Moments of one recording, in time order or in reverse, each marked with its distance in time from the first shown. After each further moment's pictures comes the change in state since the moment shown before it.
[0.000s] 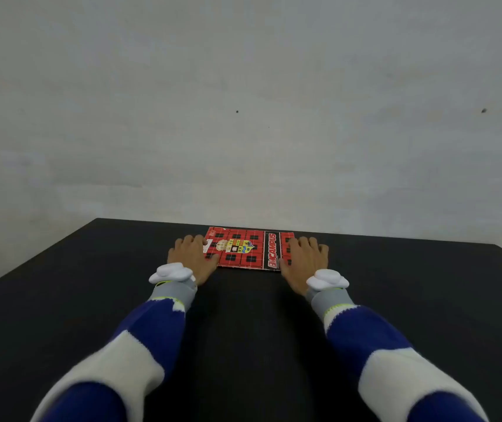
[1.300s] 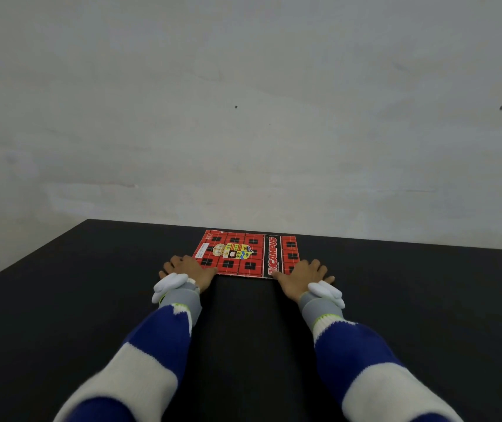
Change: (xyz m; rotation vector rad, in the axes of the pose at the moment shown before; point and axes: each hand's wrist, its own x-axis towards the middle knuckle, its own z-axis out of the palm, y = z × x) left_hand 0.020 0.009 0.030 -0.015 -0.232 -0.419; right_hand 0.022 -0.003 0.042 0.187 -0.259 0.490
